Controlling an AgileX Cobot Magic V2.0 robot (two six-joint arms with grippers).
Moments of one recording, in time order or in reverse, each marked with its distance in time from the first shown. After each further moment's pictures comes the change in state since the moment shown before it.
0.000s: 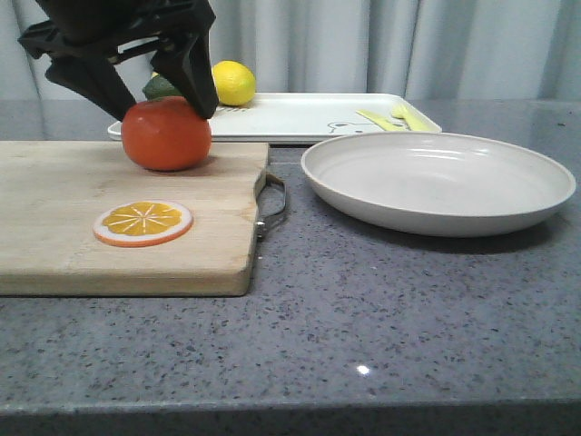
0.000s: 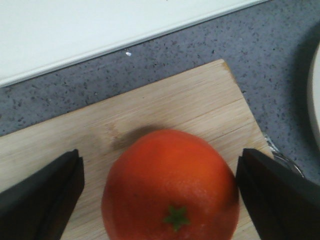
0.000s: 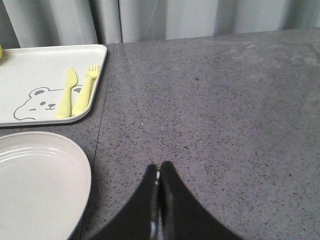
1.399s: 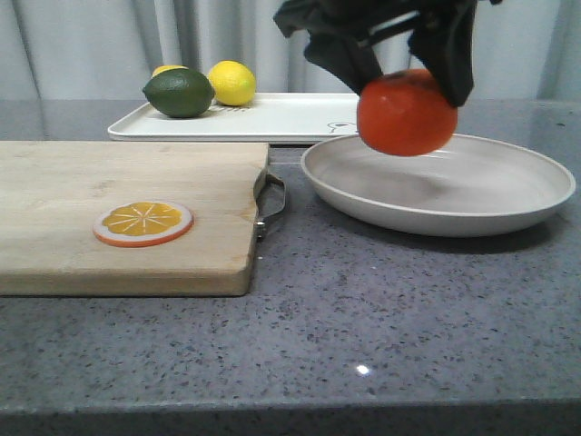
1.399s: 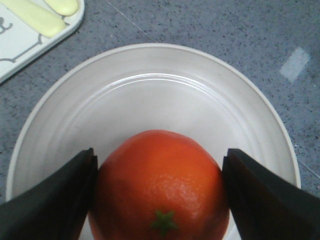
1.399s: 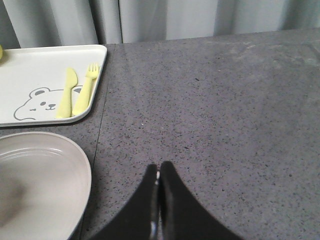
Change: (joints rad) left arm -0.385 0.269 -0.413 -0.003 0.055 0.006; right arm 0.000 0.000 0.000 0.000 0.000 0.000
